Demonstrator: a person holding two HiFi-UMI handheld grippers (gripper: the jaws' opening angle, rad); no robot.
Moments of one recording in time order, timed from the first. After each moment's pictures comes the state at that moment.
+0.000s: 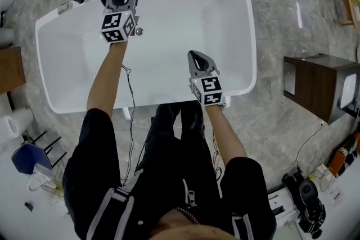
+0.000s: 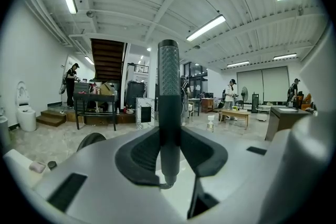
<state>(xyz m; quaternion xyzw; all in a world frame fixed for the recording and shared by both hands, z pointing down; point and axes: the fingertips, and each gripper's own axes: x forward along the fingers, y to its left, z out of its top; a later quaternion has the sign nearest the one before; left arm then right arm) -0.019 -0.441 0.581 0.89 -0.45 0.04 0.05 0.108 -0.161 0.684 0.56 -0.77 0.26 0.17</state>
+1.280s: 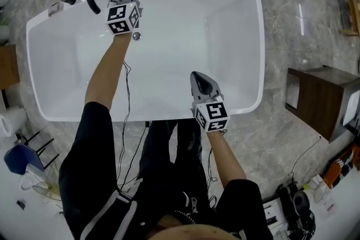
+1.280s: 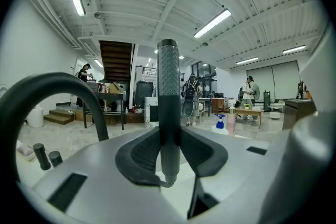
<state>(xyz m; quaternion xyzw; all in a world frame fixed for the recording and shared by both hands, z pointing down) -0.010 -0.515 0.690 0.87 -0.50 0.03 0.04 0.116 -0.145 0.741 0.55 -0.76 0.30 0.15</state>
